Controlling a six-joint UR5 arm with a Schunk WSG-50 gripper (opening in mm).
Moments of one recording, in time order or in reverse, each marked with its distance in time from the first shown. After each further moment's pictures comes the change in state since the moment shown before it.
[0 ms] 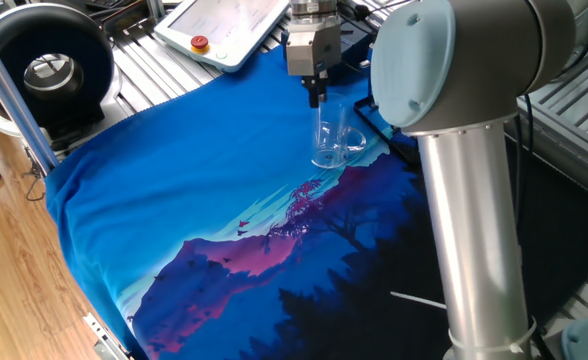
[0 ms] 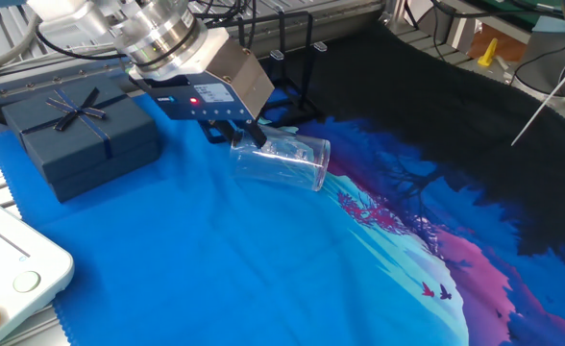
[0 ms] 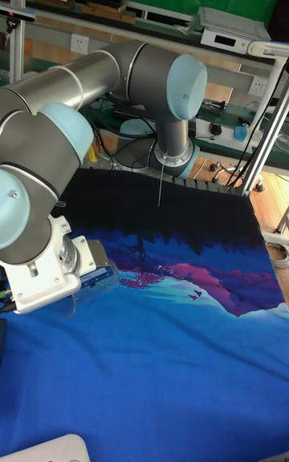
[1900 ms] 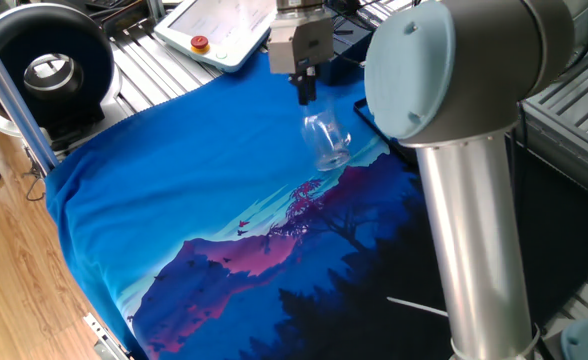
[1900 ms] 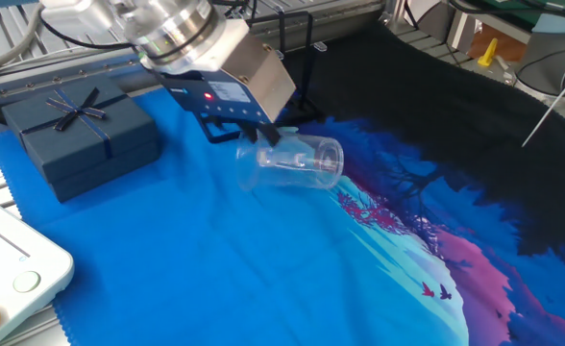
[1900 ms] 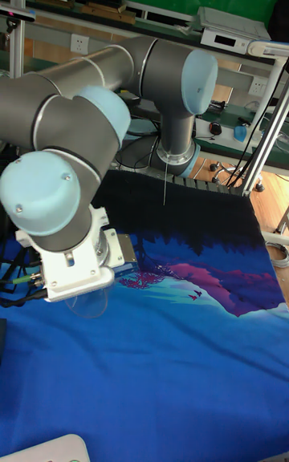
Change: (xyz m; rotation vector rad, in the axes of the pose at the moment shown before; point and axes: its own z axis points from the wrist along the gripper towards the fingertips) arm -0.009 0.045 -0.010 0.072 0.006 0.106
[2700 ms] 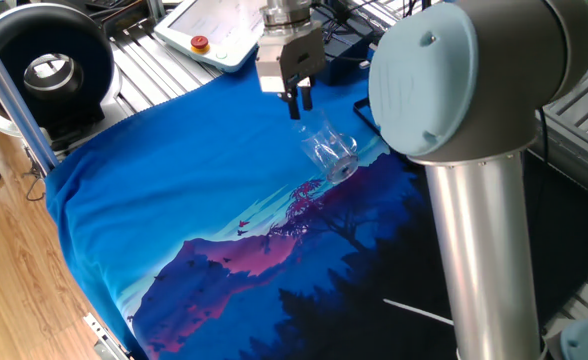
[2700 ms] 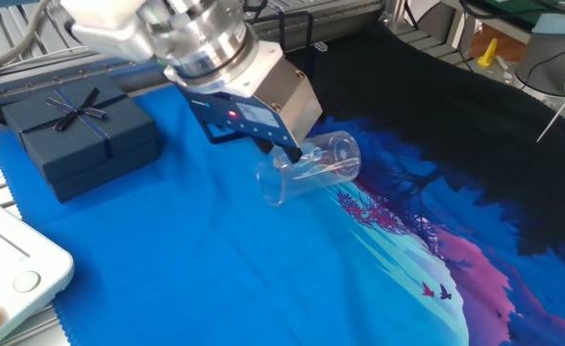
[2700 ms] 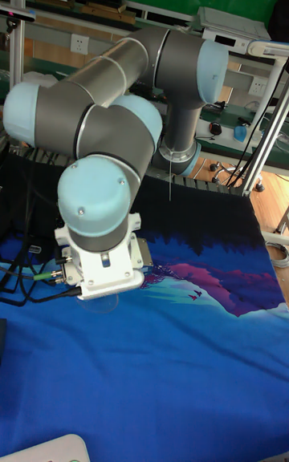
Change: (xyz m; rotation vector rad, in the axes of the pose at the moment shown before) arm 0.004 0.007 0.019 0.068 0.039 0.019
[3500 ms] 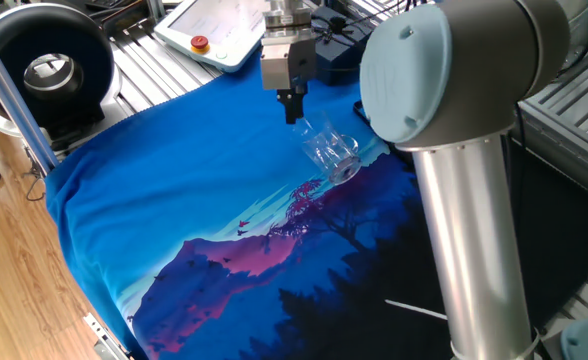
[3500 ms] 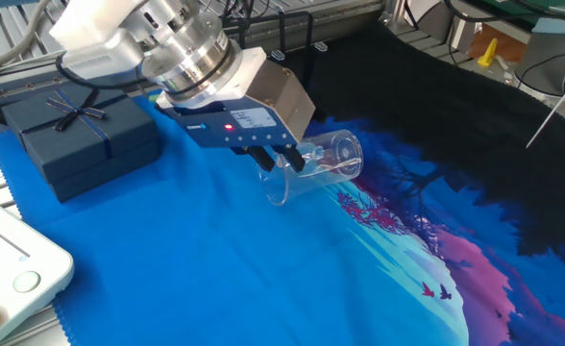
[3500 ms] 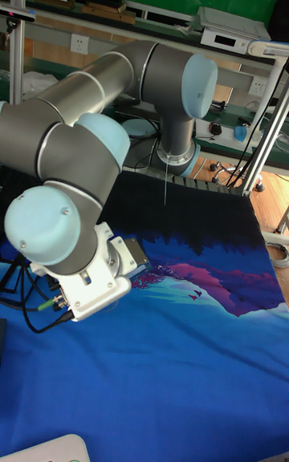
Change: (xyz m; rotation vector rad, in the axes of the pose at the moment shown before) arm -0.013 0.023 0.008 -0.229 -0.033 -0.262
